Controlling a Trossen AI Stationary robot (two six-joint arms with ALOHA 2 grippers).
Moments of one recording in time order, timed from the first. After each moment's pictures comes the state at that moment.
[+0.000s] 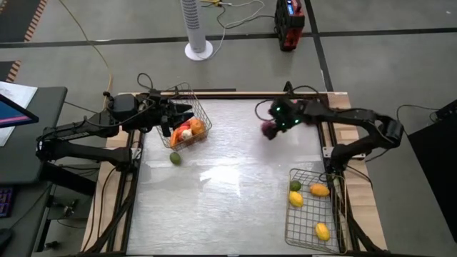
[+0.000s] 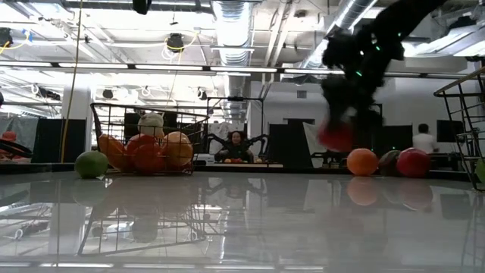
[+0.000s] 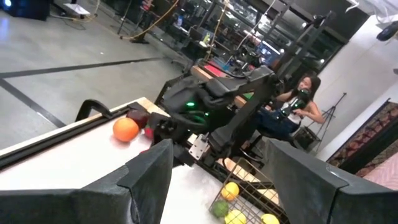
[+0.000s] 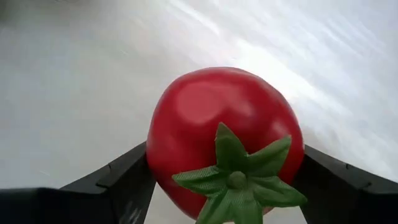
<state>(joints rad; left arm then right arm) 0.19 0.87 1.00 -0.17 -0.07 -0.57 -0.50 1.36 0.85 -0.53 -0.16 0.45</state>
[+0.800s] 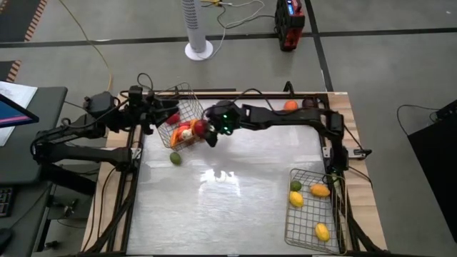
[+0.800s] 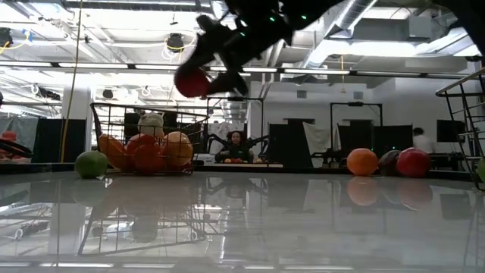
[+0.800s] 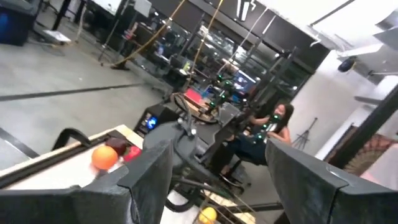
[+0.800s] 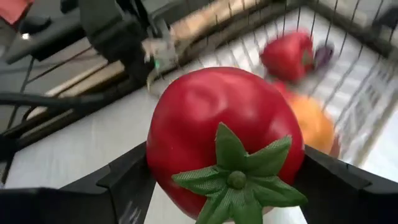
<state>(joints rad) 0.19 0.74 1.00 -0.14 -0.06 -0.59 -0.18 1.99 1.63 -0.17 -0.09 0.34</state>
